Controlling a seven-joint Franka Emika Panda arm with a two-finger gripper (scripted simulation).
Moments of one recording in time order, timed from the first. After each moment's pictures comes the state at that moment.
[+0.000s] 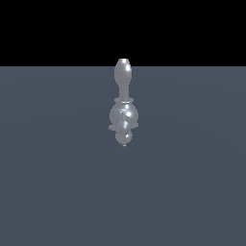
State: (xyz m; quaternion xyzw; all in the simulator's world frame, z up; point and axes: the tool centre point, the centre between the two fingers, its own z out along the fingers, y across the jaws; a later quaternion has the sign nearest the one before) arm -0.252 -0.014 0.478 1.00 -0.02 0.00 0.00
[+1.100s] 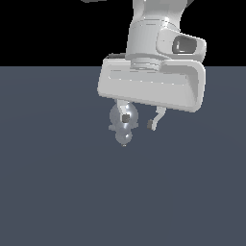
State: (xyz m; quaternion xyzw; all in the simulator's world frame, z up) arm -0.172 -0.030 0.190 0.96 -0.25 -0.13 -0.04
